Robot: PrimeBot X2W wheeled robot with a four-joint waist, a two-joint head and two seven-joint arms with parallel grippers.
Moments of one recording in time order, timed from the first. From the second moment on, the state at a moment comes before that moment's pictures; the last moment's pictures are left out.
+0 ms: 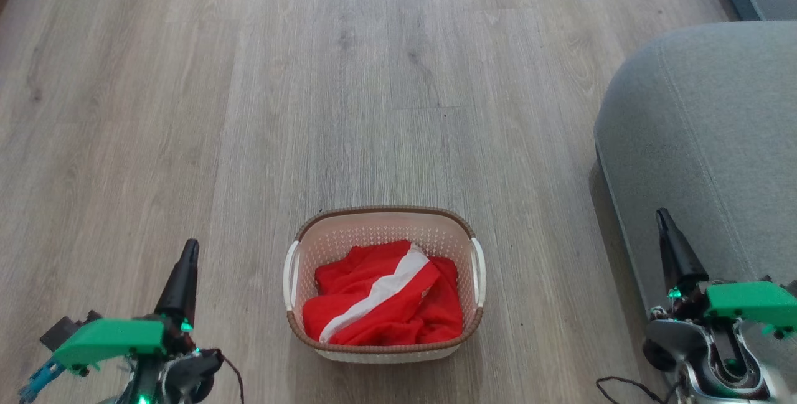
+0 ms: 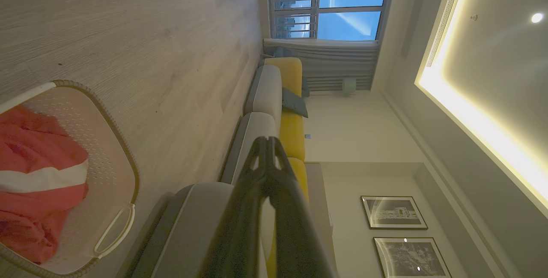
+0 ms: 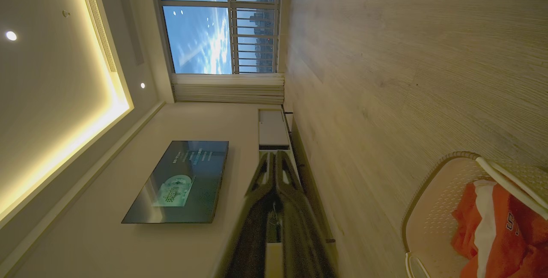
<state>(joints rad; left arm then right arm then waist) -0.06 0.04 0.08 0.28 -1.60 -0.13 0.11 -0.09 -0.05 -0.13 0.28 1.60 0.13 0.11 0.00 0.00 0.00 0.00</state>
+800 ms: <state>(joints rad) -0.06 0.04 0.08 0.28 -1.60 -0.13 0.11 -0.09 -0.05 -0.13 0.28 1.60 0.13 0.11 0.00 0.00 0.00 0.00</state>
